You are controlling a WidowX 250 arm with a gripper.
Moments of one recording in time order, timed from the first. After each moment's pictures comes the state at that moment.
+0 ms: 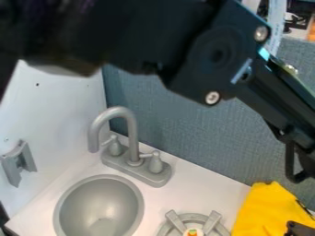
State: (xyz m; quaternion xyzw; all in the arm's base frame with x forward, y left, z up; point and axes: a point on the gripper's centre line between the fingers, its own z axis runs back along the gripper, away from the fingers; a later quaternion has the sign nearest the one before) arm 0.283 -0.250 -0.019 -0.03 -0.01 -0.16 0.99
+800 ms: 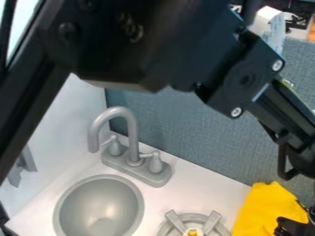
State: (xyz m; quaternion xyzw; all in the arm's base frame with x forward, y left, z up) arm 0.299 -0.243 -0.042 -0.04 0.00 -0.15 0.99
